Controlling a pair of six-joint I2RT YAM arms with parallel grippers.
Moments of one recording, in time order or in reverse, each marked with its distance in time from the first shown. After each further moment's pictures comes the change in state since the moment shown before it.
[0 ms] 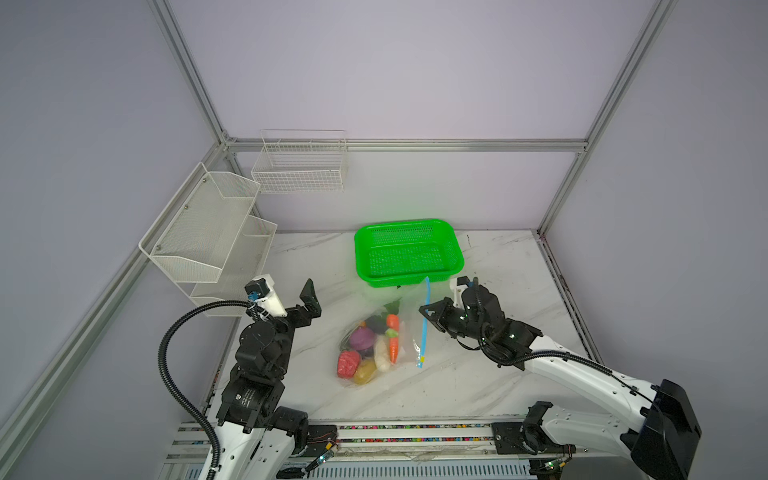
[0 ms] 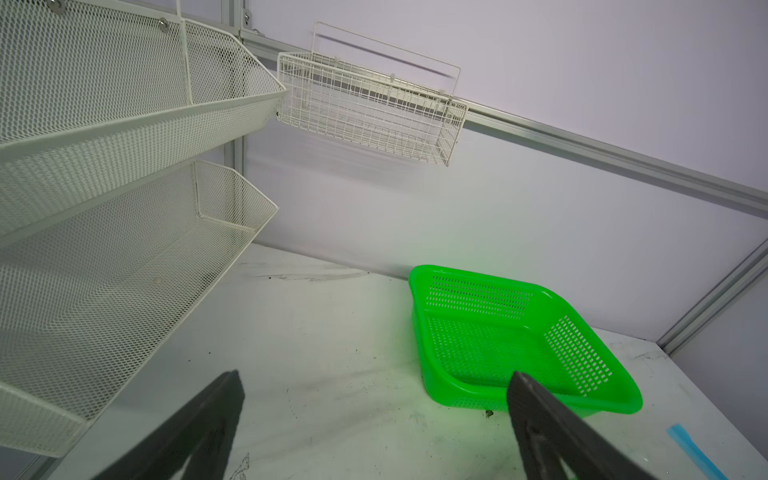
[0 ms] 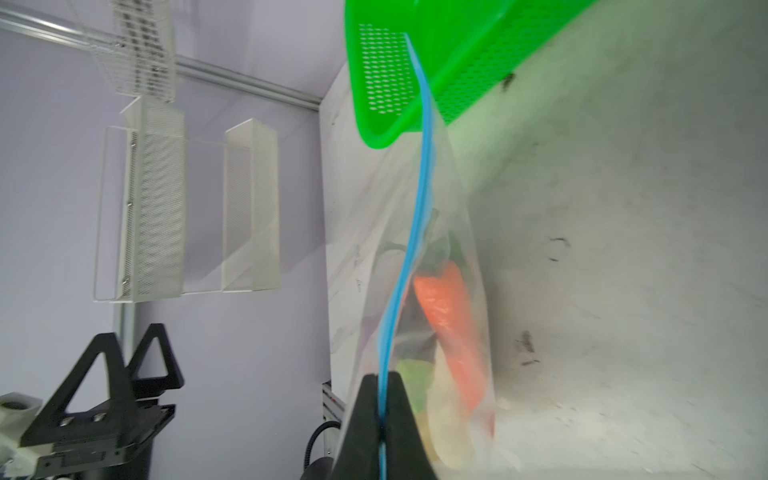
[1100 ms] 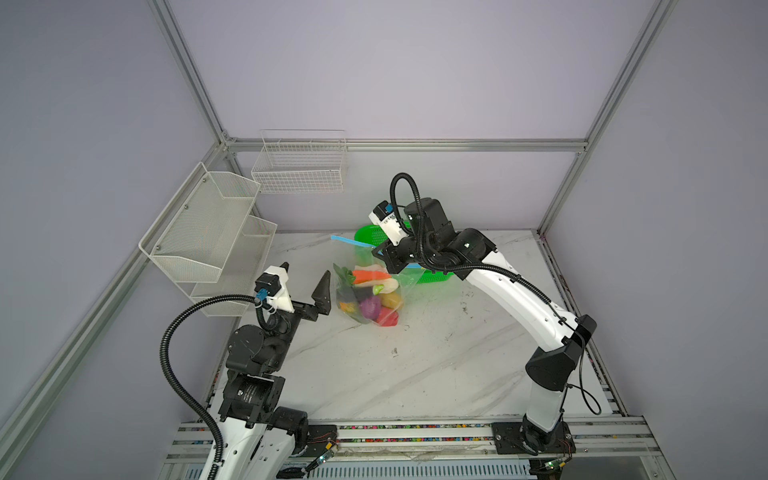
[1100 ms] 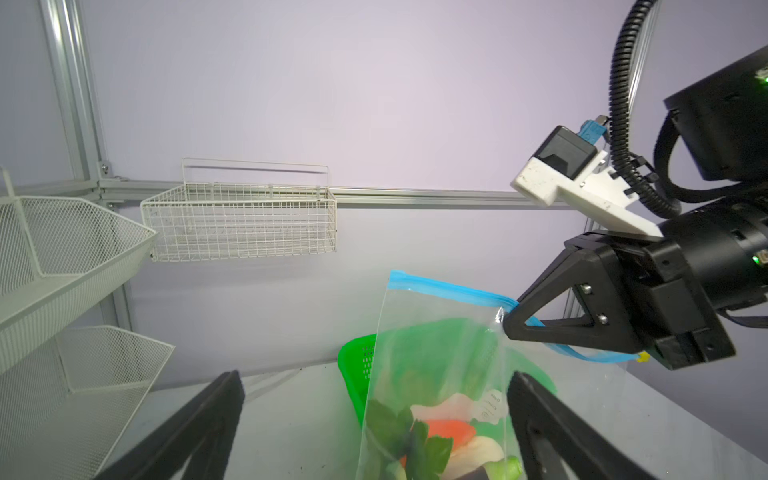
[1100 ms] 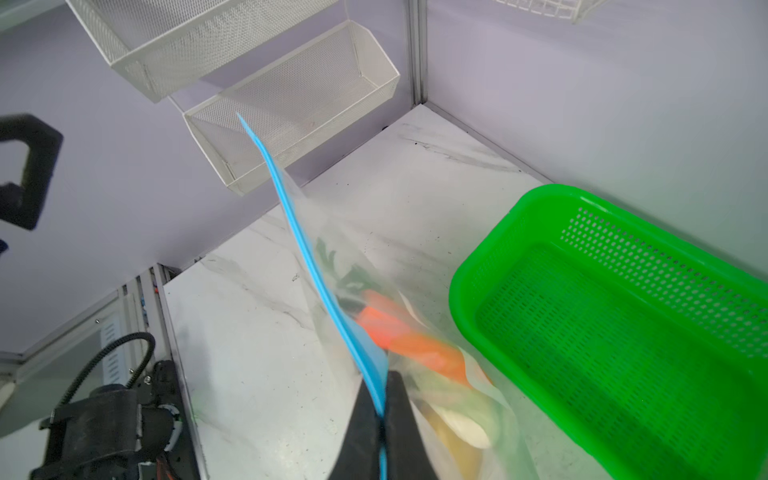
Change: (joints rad) left arm 0.026 -0.005 -0.001 0.267 0.307 0.134; right arm 0.105 0.754 1.439 -0.743 -0.049 -1.061
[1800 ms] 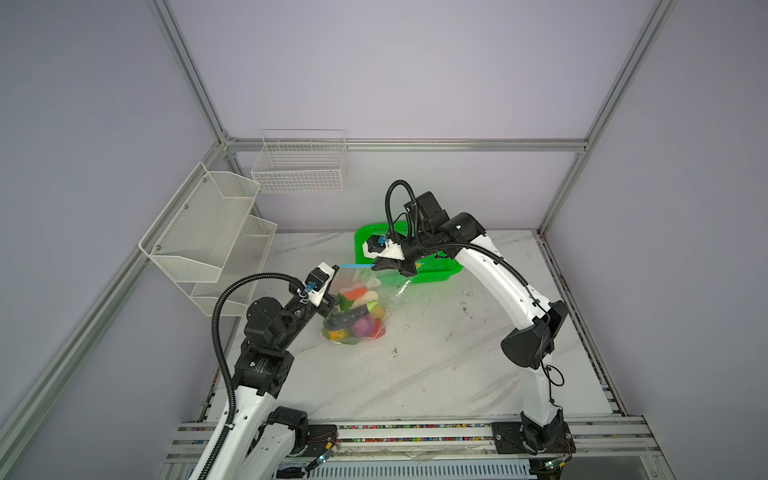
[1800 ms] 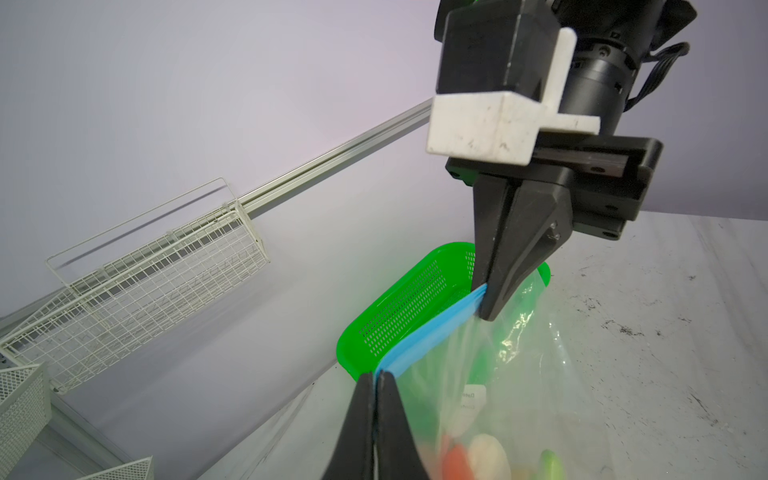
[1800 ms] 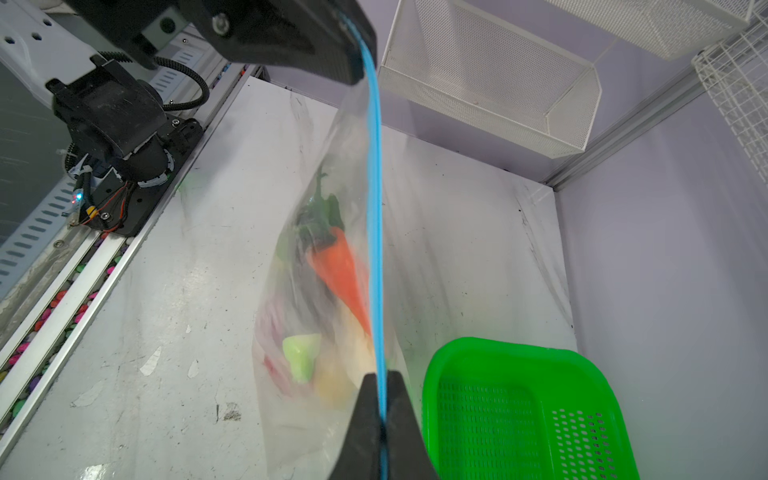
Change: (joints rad) left arm 0.000 0.193 0.038 0.027 0.294 0.505; right arm -0.120 0.204 0.222 -0.285 -0.470 -1.121
